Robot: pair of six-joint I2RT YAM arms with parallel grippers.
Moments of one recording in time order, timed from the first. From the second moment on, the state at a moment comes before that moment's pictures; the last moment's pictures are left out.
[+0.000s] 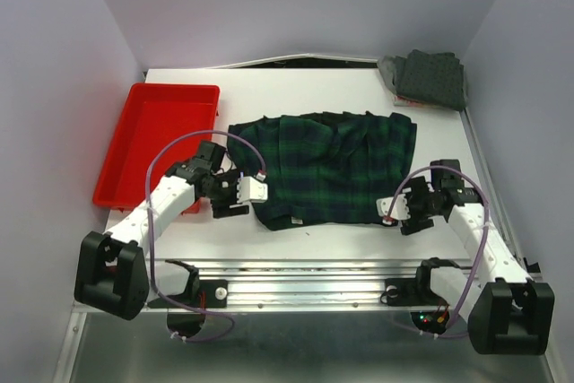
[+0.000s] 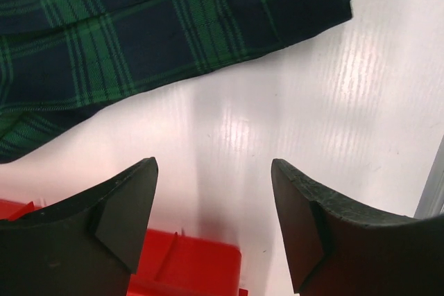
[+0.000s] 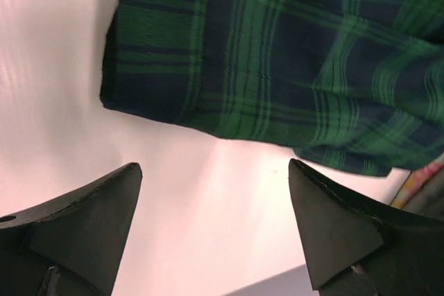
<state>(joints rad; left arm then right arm) -0.32 1.24 0.80 -0.75 0.42 1.18 -0.02 0.95 0.61 -0.78 -0.39 -1.74</state>
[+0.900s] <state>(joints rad) -0.67 1.12 0.55 -0.37 0.30 1.16 -0.04 0.96 0.49 -0.82 -0.62 -1.96</state>
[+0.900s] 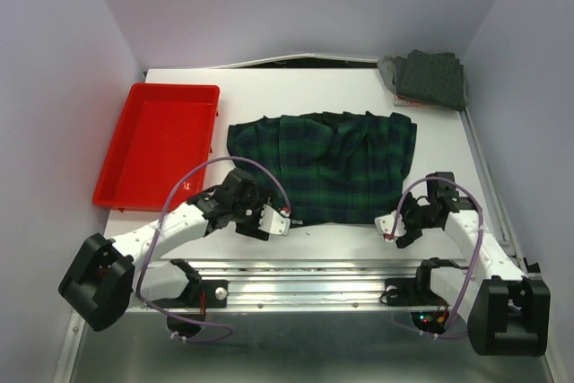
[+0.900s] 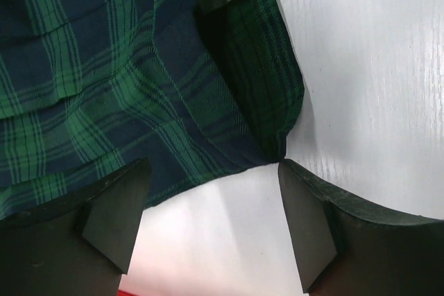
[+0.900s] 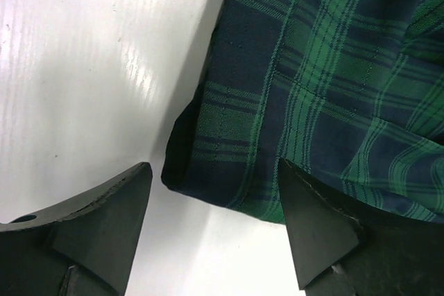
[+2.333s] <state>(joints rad) -0.36 1.38 1.67 -0.23 0.43 0.32 -0.03 1.34 1.65 -0.29 -0.51 -0.43</state>
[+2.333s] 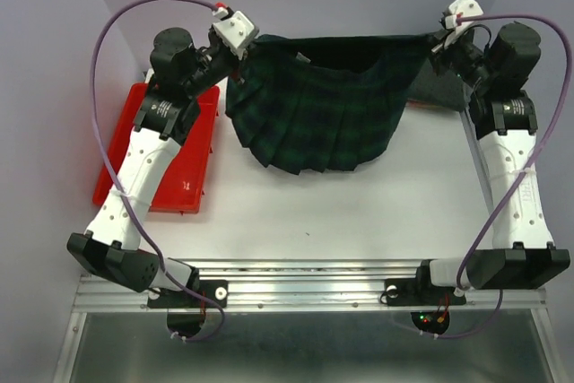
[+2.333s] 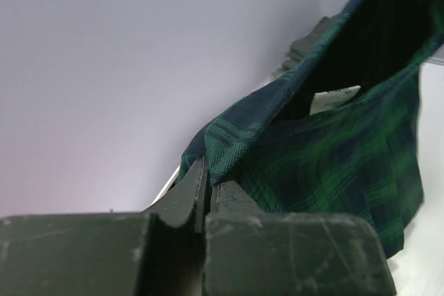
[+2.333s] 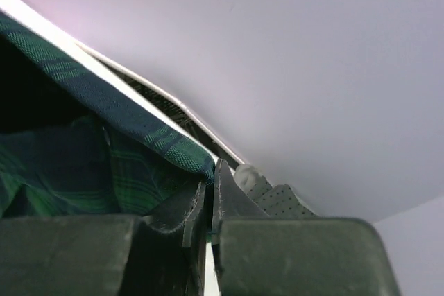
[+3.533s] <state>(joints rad) -0.25 1.49 1.75 -0.33 0.44 0.07 0.20 1.44 1.71 -0.27 -0.07 -0.37</state>
